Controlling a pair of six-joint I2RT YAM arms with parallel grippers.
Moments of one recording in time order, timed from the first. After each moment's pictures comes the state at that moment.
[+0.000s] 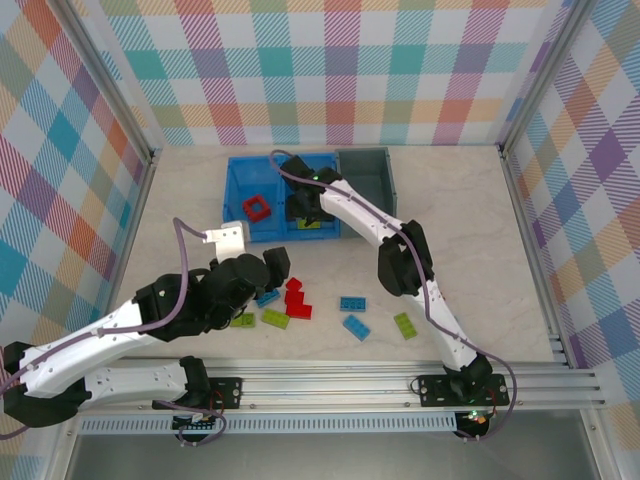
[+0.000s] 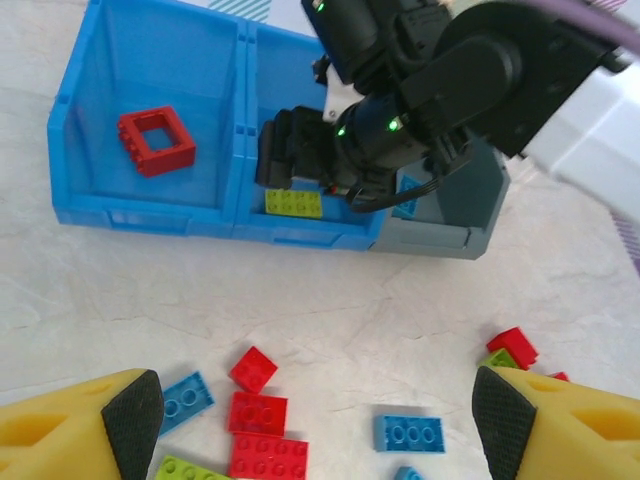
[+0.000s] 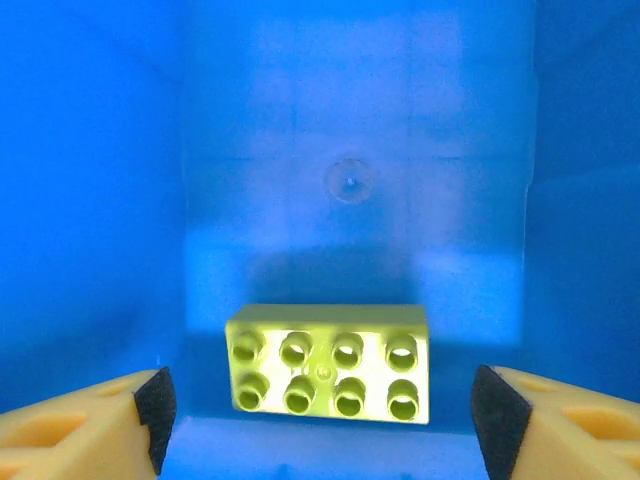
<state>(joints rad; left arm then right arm) -1.16 0.95 1.16 -0.97 -0.75 -0.98 0.73 2.51 2.43 -1.08 0.18 0.63</state>
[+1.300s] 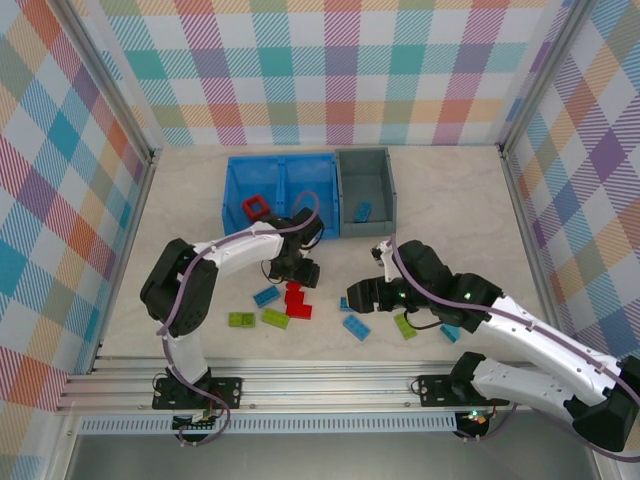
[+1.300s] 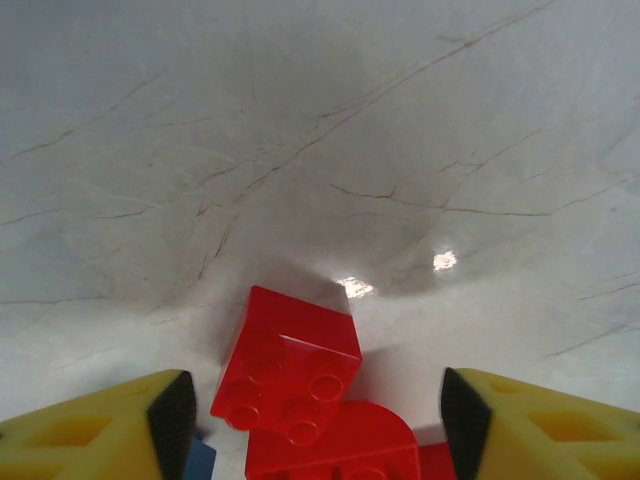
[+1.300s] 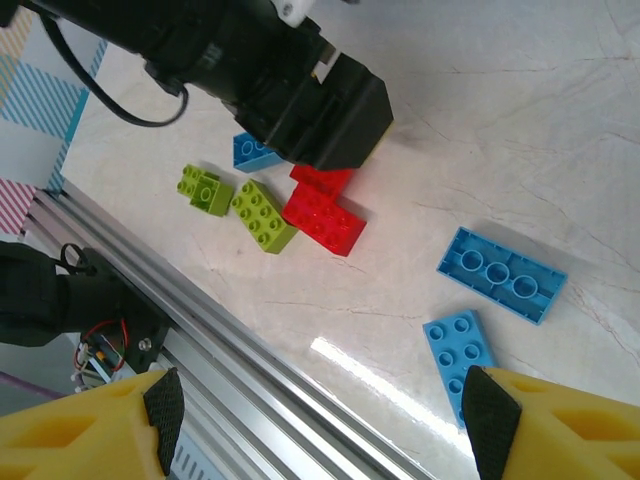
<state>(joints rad) -0.66 1.84 1.27 -0.89 0.01 -0.39 0.87 0.92 0.85 -0.67 -0.18 0.62</state>
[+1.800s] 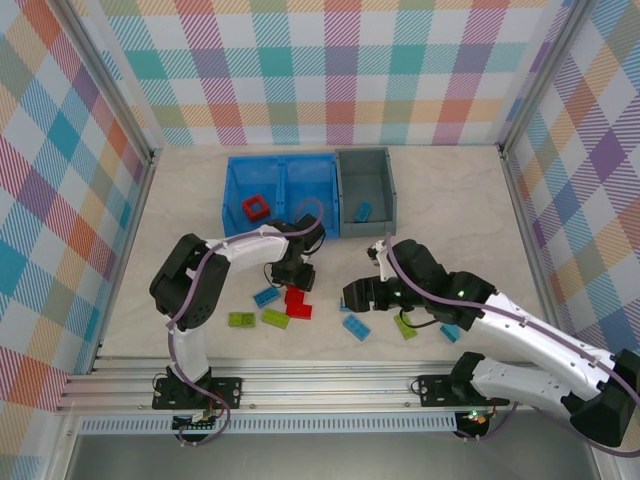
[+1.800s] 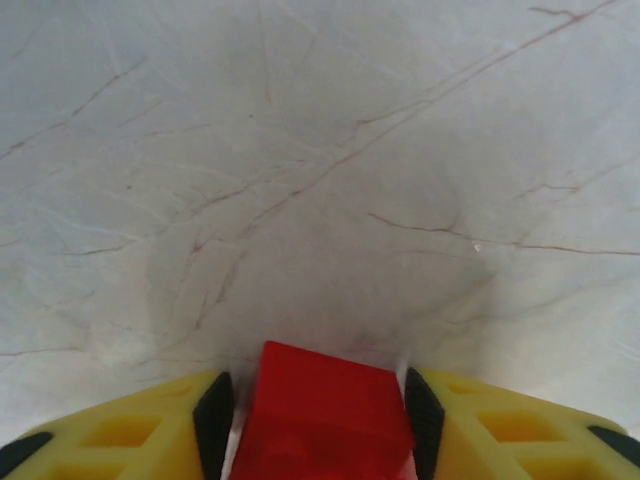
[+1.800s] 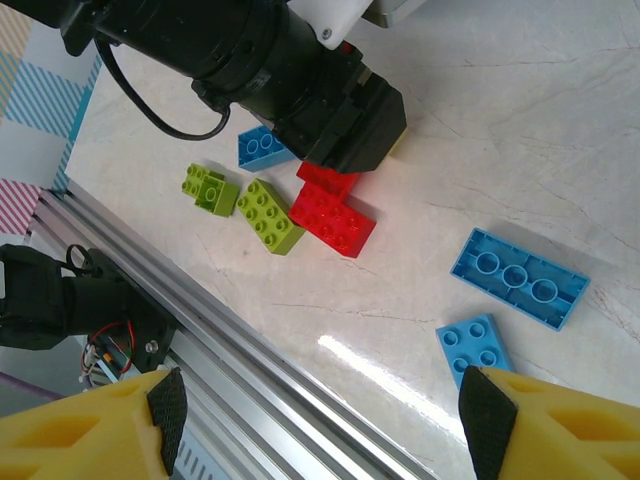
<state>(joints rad) -0.66 1.90 1.24 -0.84 -0.02 -0.38 0.89 0.95 0.85 -0.64 -0.19 0.63</state>
